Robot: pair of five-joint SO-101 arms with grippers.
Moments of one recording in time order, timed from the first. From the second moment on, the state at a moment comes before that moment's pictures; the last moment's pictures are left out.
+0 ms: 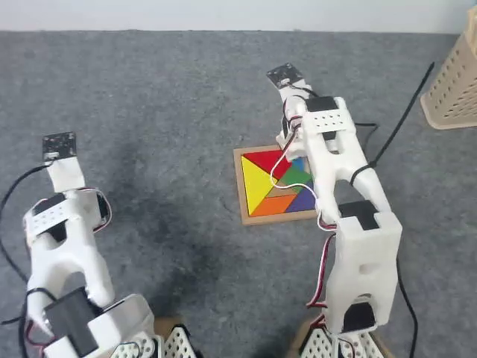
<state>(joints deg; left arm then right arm) -37.6 -12.2 53.4 42.3 -11.8 -13.1 31.5 -14.2 67.4 17.0</state>
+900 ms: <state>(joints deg) -37.6 -12.2 53.4 42.3 -11.8 -12.6 33.3 -14.7 67.3 17.2</state>
